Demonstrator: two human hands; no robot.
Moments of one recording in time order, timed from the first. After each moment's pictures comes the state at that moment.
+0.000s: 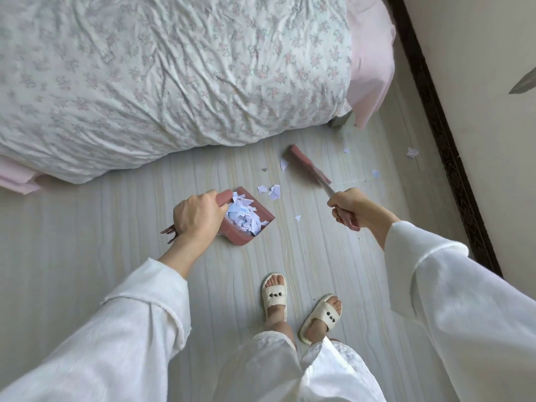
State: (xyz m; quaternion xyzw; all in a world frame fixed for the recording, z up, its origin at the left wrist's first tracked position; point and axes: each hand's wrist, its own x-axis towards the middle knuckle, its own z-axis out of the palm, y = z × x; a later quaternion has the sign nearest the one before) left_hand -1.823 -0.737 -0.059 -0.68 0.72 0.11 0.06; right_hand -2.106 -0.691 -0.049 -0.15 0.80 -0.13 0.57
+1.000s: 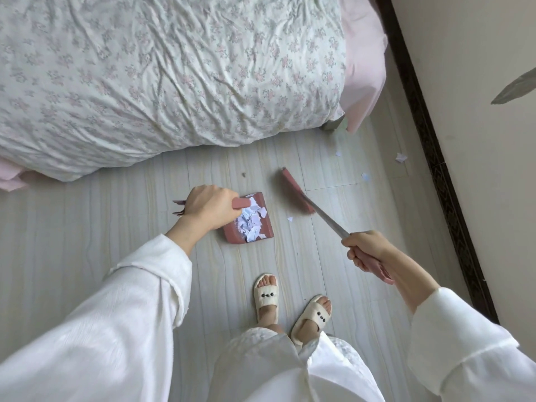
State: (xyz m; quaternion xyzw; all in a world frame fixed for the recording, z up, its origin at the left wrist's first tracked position) left_hand -1.834 -0.756 -0.059 -0.51 0.84 0.16 0.12; right_hand -2.117 -0.607 -0.027 -0.11 0.80 -0.11 0.58
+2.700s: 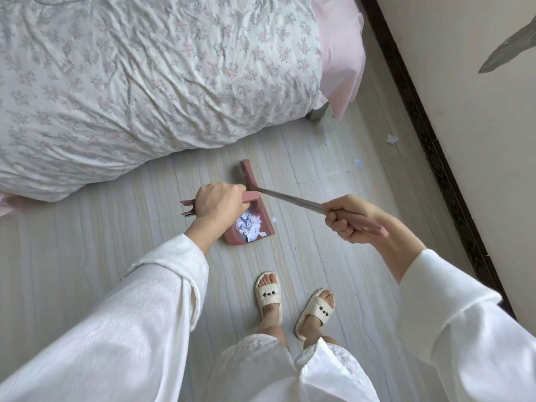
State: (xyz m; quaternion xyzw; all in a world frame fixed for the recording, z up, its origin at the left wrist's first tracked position) left_hand -1.900 -0.752 -0.074 -0.49 0.86 0.06 0.10; right_hand -2.135 -0.648 -0.018 0.03 0.66 -0.22 0.72
